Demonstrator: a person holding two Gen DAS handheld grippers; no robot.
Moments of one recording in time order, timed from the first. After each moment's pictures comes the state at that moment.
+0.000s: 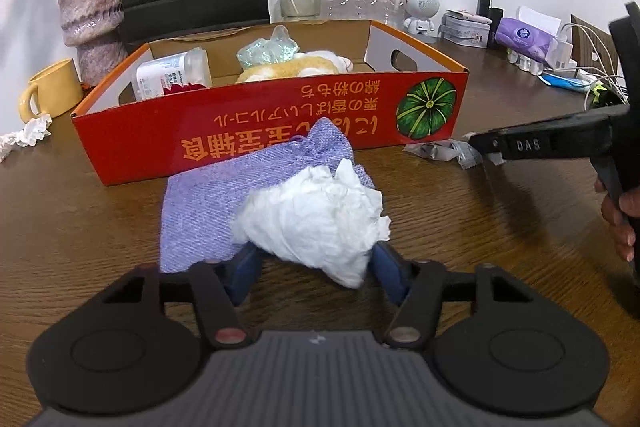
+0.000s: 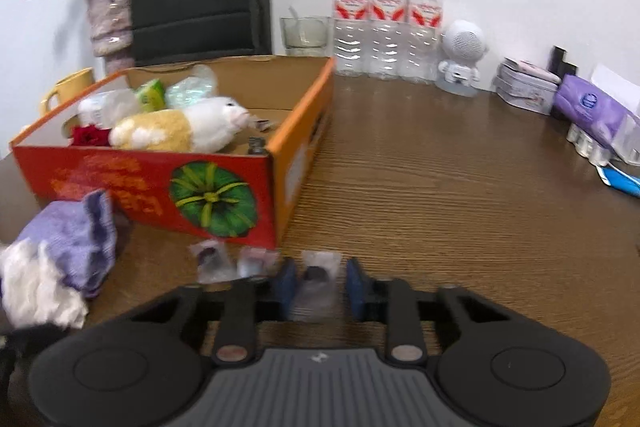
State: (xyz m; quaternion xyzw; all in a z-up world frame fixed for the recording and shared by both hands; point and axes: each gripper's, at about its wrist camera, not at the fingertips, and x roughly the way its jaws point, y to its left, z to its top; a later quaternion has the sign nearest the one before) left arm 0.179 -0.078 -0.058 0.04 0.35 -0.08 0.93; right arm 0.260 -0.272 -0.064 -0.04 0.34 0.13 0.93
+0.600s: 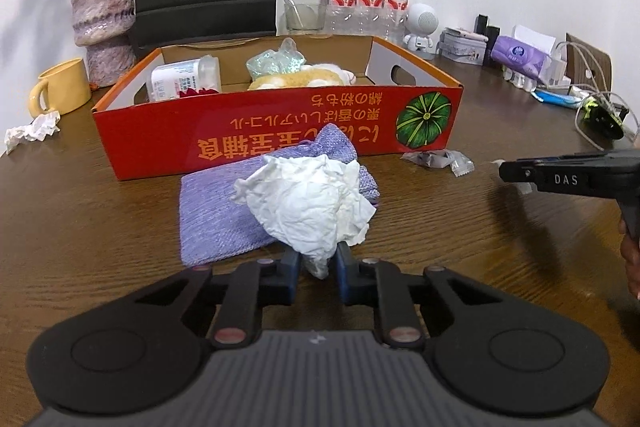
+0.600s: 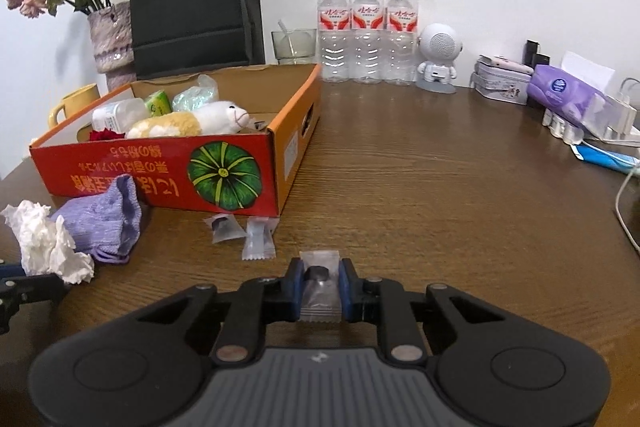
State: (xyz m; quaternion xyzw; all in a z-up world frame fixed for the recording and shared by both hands) left arm 0.157 -0.065 -0.051 0.01 0.33 -0.09 0.94; right arm 0.211 -0.290 -0.059 -0.01 0.32 0.10 0.94
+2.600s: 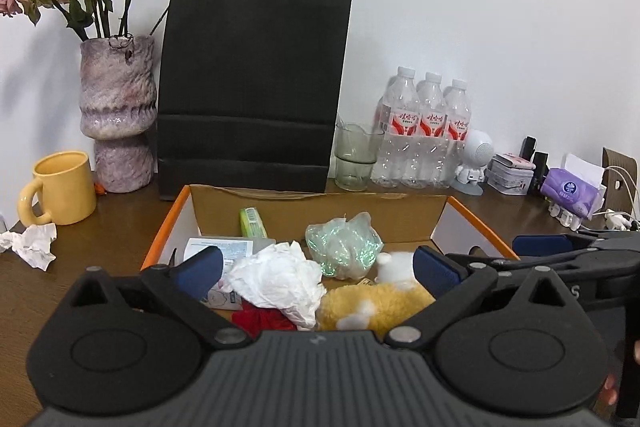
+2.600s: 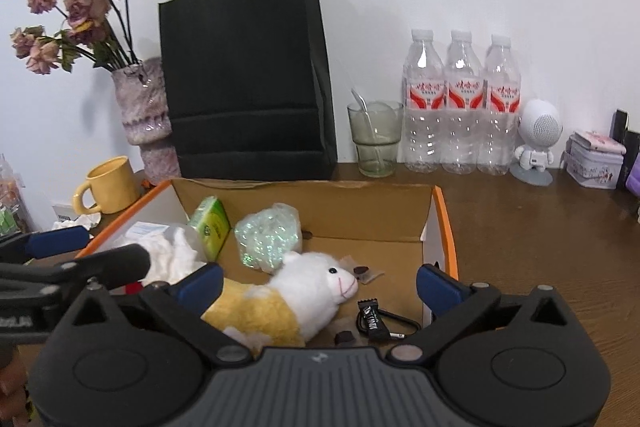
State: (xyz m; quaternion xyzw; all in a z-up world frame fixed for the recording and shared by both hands) left arm 0.297 -0.008 0.014 -0.04 0.21 -0.07 0.97; right arm 0.335 -0.188 0.004 0.01 0.27 0.17 0.95
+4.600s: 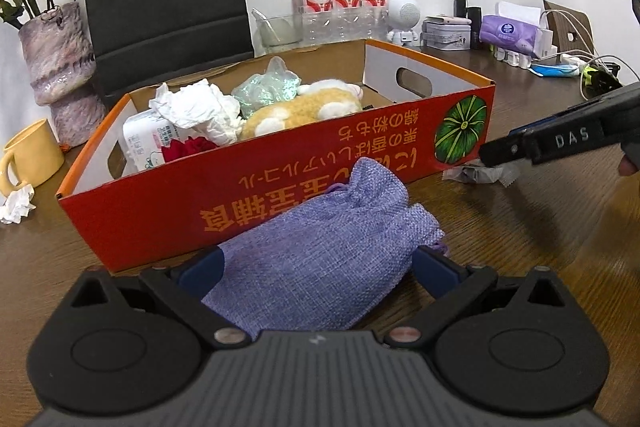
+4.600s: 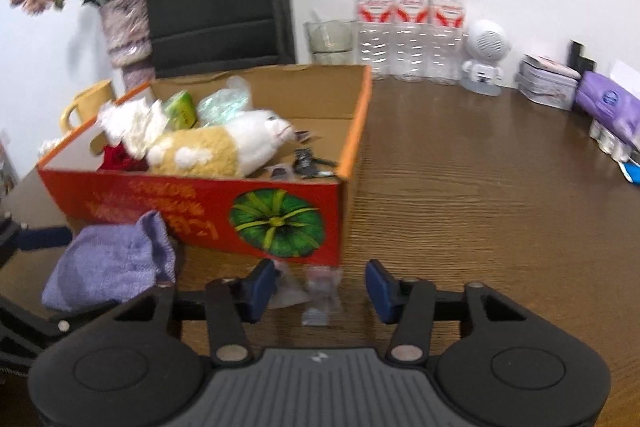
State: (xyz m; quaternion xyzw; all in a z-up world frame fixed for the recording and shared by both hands) left arm 0.223 -0.048 -0.058 0.10 0.30 -0.13 0.94; right arm 0.259 -0.252 -0.048 0.00 0.35 0.13 0.93
